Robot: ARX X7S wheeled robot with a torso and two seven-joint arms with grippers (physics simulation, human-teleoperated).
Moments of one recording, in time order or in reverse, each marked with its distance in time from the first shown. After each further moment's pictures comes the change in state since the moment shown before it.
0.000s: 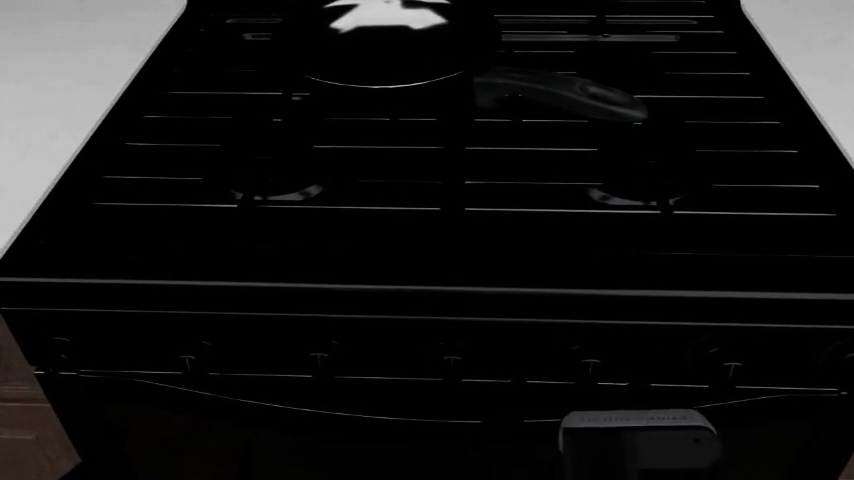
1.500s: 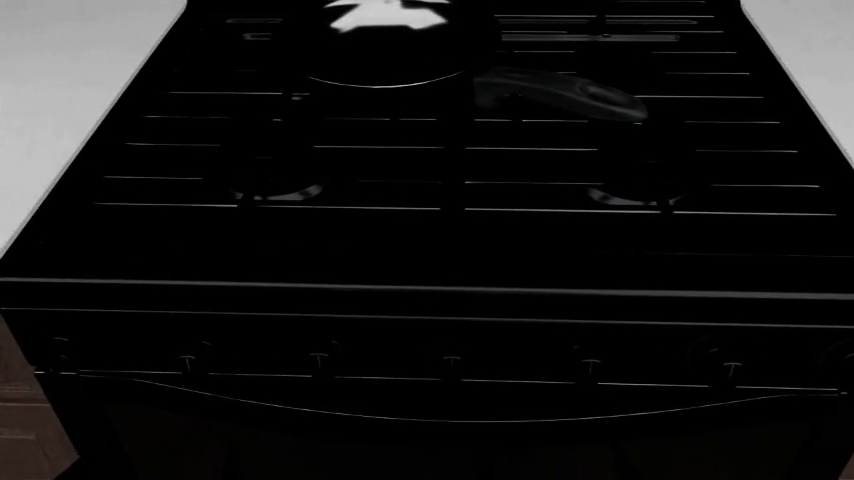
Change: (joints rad) left arm 0.001 -0.003 -0.030 -0.009 -0.047 -0.007 0.006; right arm -0.417 0.063 -0.055 -0.655 0.009 0.190 0.063
